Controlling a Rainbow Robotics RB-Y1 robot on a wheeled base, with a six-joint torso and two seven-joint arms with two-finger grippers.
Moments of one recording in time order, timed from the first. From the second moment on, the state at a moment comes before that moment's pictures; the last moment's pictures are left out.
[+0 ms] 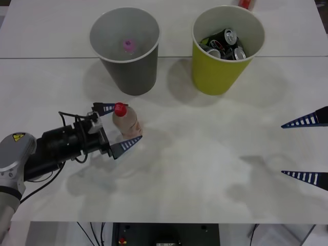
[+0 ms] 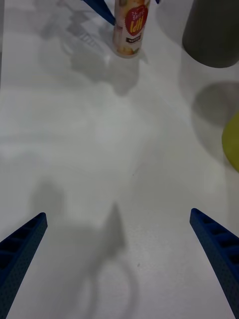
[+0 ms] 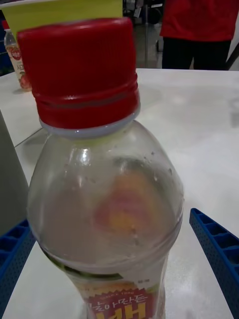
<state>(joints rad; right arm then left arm) 0.26 -1.13 -0.26 -2.01 1.31 -1.13 -0.09 -0.26 0.40 0.00 -1.21 -1.24 -1.08 -0.44</state>
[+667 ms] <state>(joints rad) 0.26 -1.13 -0.26 -2.01 1.31 -1.13 -0.09 -0.28 0.35 0.00 -1.20 -1.29 -1.06 -0.40</state>
